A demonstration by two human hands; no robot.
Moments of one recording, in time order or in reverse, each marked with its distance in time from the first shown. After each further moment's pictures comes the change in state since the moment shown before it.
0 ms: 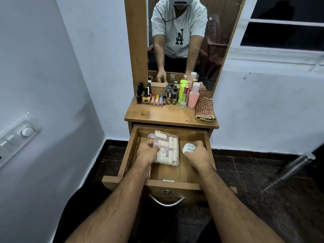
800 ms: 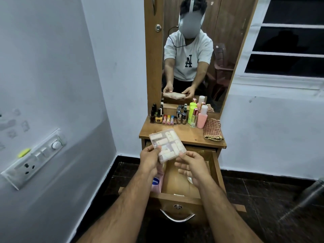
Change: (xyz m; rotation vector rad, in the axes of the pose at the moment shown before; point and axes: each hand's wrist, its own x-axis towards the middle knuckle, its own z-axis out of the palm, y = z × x) left_hand -0.029 0.054 -0.024 -0.543 0.075 -0.031; right_hand -0.047 -0.065 -0.007 0.979 -0.315 0.031
